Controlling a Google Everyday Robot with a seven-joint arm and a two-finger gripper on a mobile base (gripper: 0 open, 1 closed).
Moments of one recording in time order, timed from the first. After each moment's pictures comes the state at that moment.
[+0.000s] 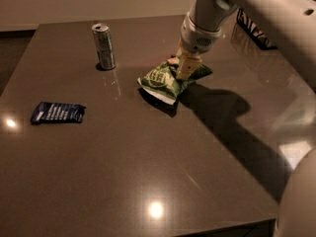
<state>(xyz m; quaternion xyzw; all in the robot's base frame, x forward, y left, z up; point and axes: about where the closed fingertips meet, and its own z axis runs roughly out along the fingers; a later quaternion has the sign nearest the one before) 0.631 -0.074 0.886 -0.72 0.67 0.03 0.16</state>
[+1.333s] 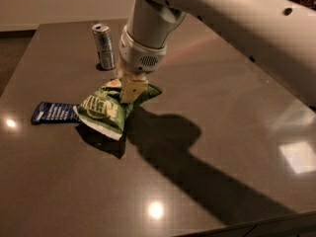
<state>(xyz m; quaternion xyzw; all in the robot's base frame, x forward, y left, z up) 0.520 0.070 0.901 -0.80 0.57 0.09 0.18</state>
